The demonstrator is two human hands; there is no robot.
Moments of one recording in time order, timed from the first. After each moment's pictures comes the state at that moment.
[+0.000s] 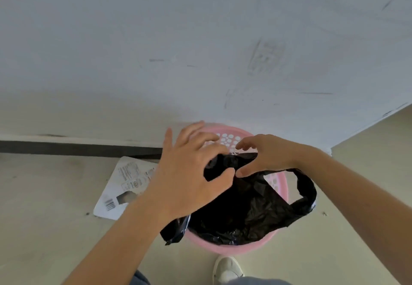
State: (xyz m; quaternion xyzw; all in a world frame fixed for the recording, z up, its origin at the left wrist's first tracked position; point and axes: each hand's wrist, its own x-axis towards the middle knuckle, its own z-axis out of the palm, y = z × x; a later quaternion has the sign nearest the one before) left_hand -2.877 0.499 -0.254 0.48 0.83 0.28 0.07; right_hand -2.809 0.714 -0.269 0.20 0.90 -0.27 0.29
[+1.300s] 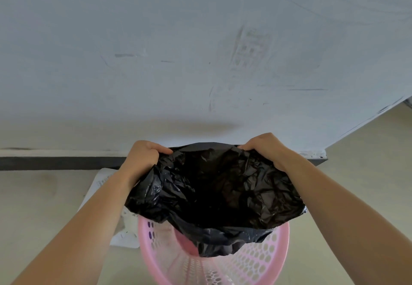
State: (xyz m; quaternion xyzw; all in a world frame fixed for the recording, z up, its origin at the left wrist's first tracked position) left_hand -2.976 0.527 -0.366 0.10 0.84 0.42 0.34; right_hand -2.816 0.764 -0.345 0.50 0.69 -0.53 0.06
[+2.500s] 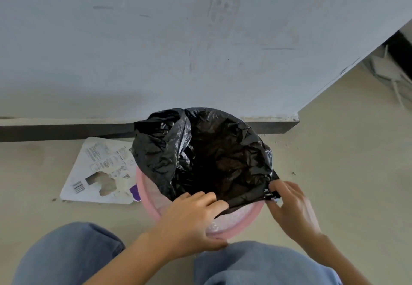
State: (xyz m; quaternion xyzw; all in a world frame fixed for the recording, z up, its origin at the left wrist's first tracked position) left_hand -2.768 0.471 -0.367 0.64 0.72 0.18 0.17; right_hand -2.589 0.652 -0.373 0.30 0.93 -0.17 -0.14
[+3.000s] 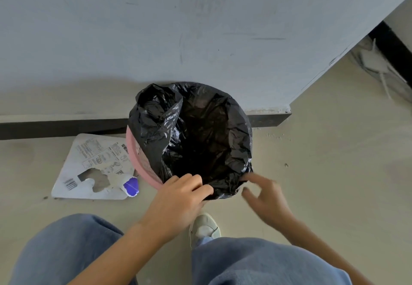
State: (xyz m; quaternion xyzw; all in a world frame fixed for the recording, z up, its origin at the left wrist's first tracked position) left_hand -2.775 0.471 -0.373 0.64 0.74 0.23 0.05; right_hand -2.609 0.636 -0.380 0.36 0.85 -0.38 -0.05
